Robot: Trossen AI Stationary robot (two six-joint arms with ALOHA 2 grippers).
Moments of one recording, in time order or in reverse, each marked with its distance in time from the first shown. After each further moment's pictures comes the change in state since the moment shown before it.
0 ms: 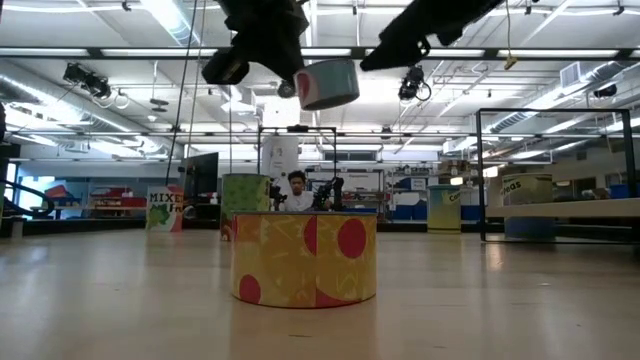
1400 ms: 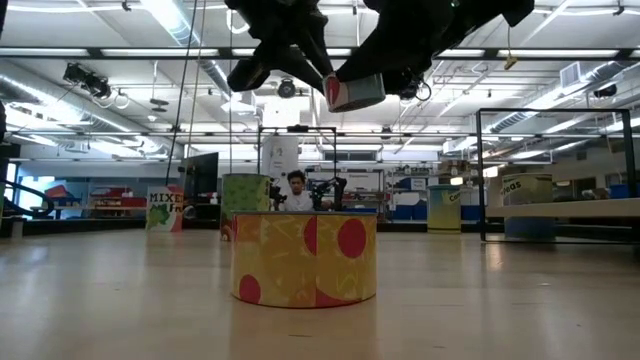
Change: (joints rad) left arm -0.001 0.035 -0.002 0.135 -0.047 0.048; right arm -0.011 0.149 0.000 0.165 0.059 0.170
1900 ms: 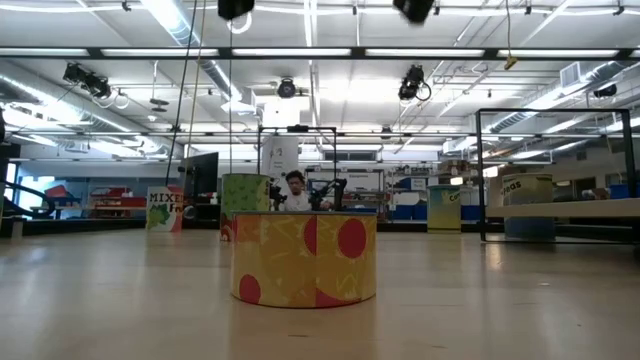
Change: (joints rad) left arm 0.030 -0.327 0.002 -0.037 0.167 0.454; right arm -0.067 -0.321 0.000 0.120 -0.538 0.453
